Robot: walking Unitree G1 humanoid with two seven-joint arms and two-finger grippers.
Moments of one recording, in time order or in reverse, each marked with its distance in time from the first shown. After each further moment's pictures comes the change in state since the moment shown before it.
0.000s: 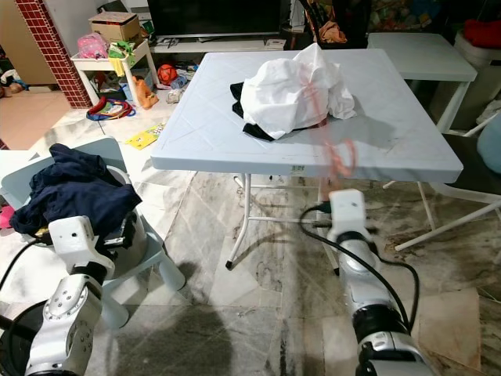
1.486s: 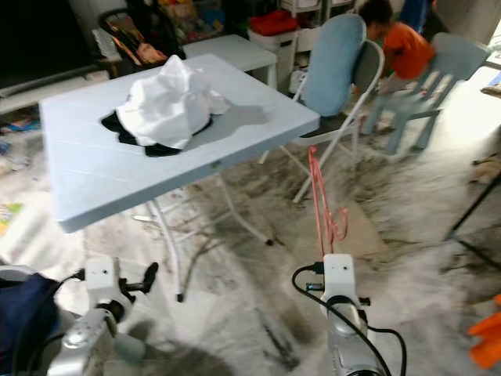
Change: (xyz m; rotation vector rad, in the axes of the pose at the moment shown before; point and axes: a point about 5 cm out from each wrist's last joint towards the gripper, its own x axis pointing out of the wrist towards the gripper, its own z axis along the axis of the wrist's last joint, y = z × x) left arm -0.013 0.000 -0.077 0.020 0.303 -0.068; right arm -0.059 0.026 -0.088 0.022 0.290 0.018
